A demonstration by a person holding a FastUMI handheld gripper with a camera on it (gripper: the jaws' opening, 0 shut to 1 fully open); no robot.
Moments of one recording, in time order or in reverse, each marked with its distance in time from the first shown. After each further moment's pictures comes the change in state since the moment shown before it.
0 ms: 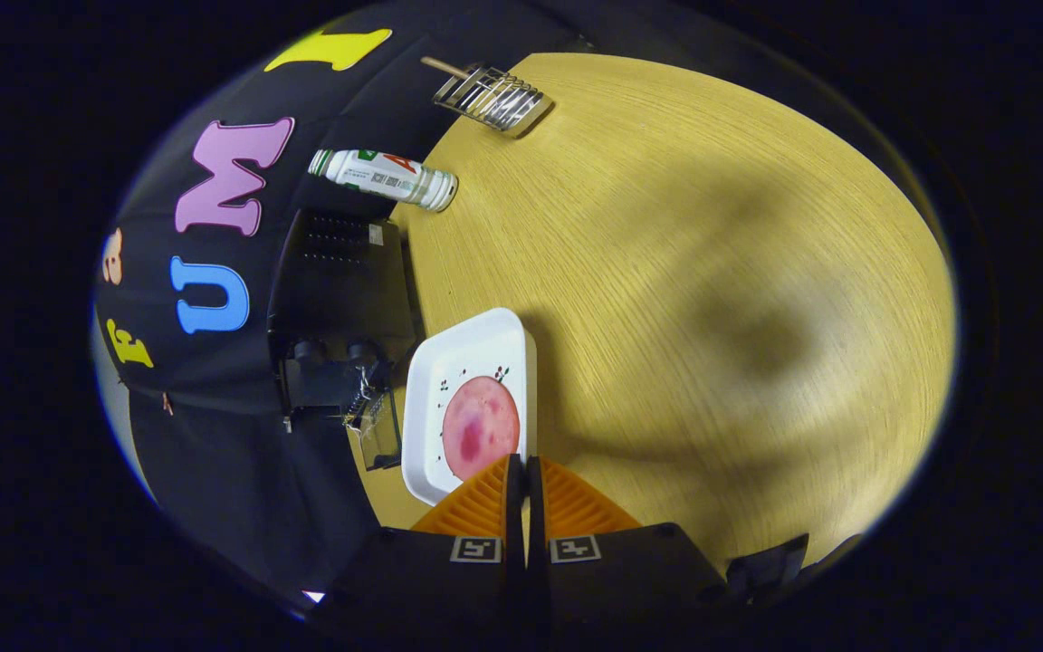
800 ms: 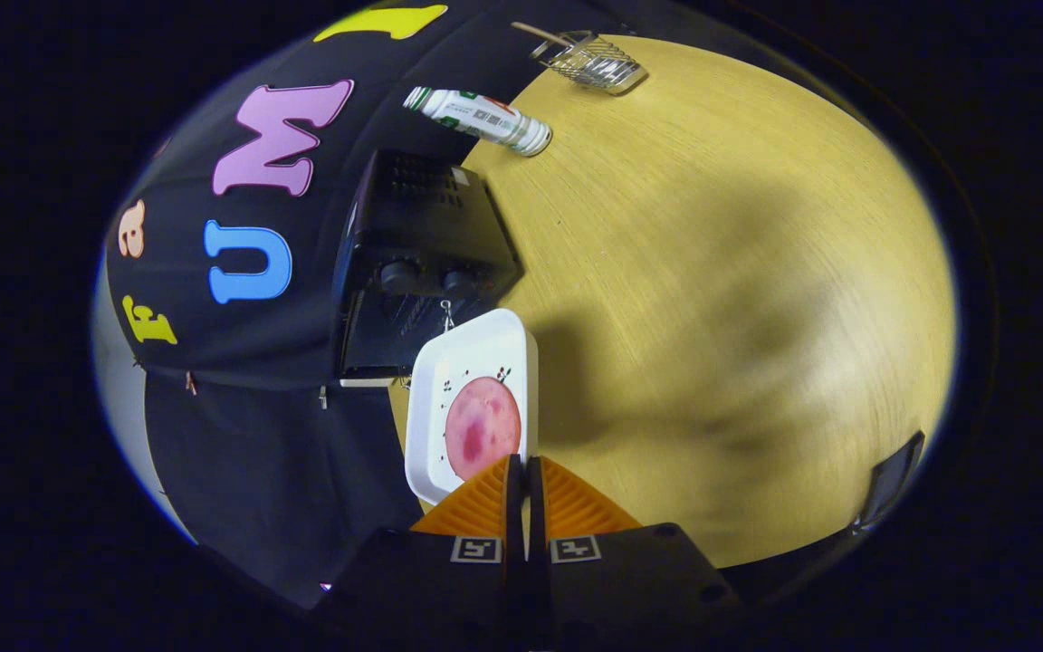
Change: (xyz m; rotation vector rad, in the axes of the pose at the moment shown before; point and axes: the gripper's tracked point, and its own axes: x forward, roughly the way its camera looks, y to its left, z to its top) arm 0.017 0.117 -0.084 -0.018 0.052 0.098
